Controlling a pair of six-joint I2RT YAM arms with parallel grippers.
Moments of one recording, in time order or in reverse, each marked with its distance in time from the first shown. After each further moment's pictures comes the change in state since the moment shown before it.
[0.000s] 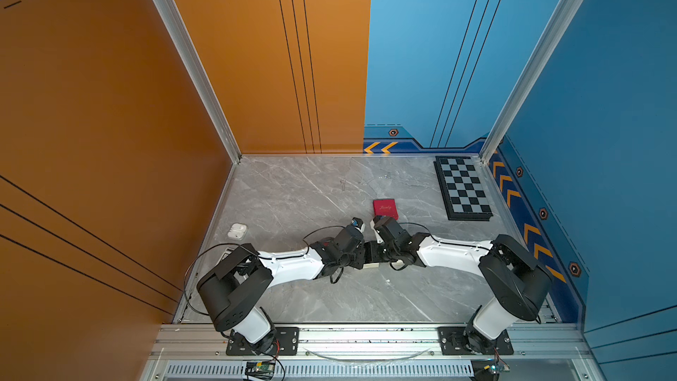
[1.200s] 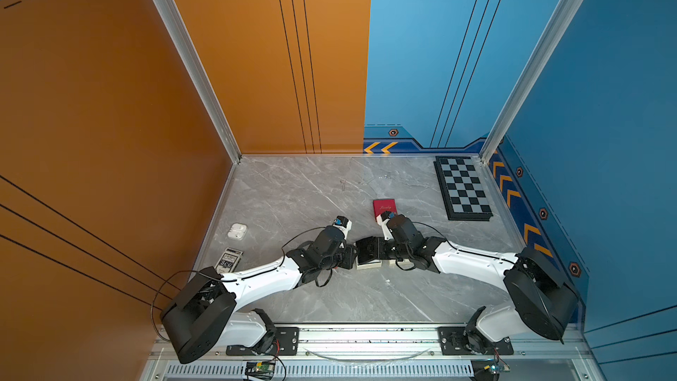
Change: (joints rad) left arm 0.067 -0.253 -0.134 0.013 0.100 -0.068; right arm -0.035 -0.151 -0.100 0.113 -0.071 0.051
